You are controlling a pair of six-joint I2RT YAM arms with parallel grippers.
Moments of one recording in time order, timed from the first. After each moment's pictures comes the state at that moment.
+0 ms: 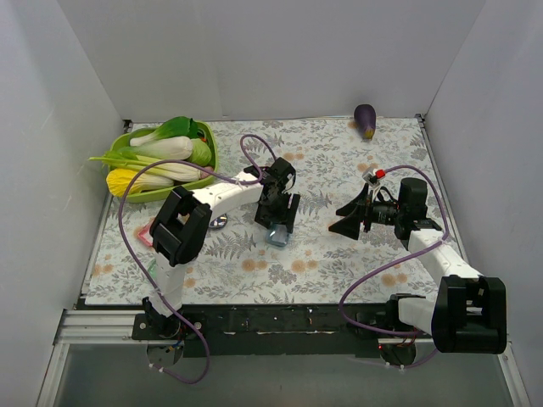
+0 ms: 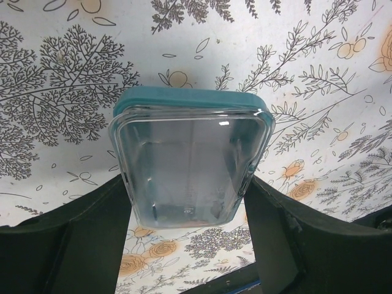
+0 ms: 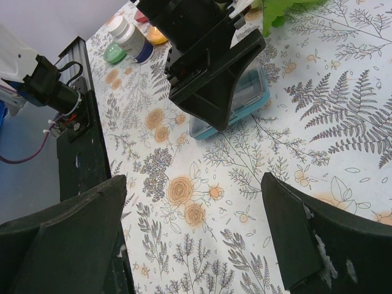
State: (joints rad) left arm -0.74 2.02 1.52 -0.76 0.14 -0.46; right arm 0.02 1.16 0.55 0.06 -1.22 -0.01
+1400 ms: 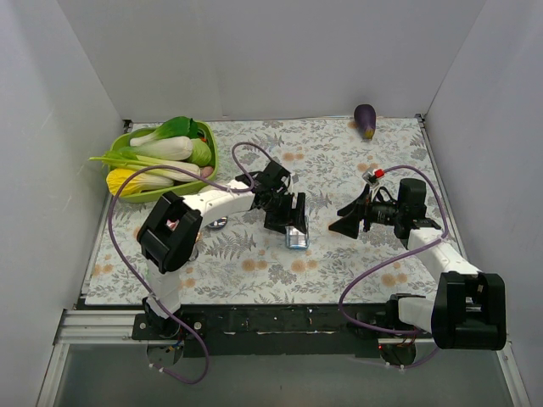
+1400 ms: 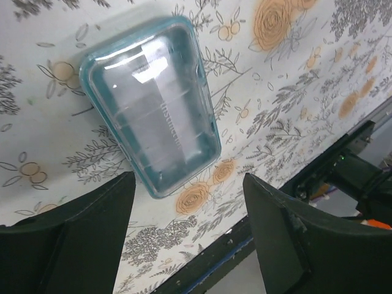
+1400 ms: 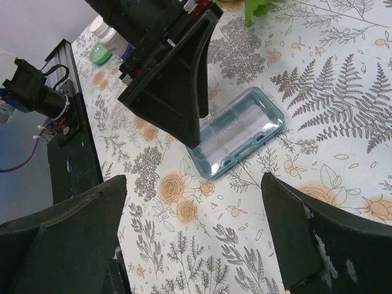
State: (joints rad) left arm -0.74 1.91 1.38 -0.52 0.36 -0.58; right arm 0.02 1.18 0.55 0.05 -1.18 -0.01
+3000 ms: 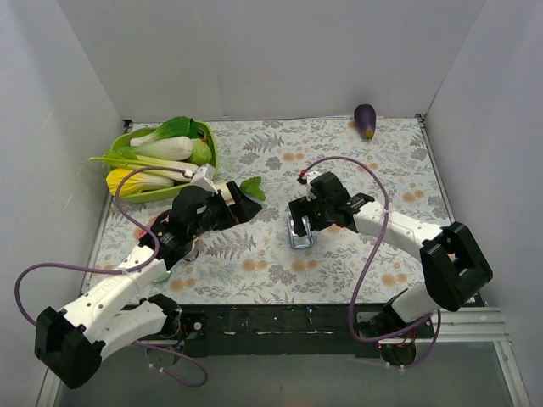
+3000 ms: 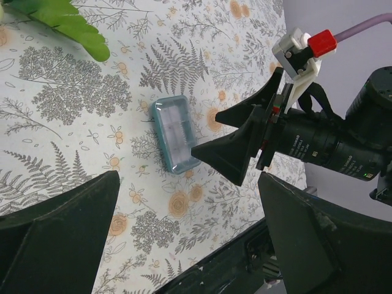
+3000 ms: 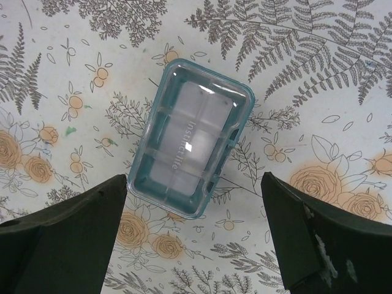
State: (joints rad) left arm -0.60 0.96 0.74 -0.18 0.06 -0.82; right arm 0.66 1.47 0.91 -0.34 -0.09 0.19
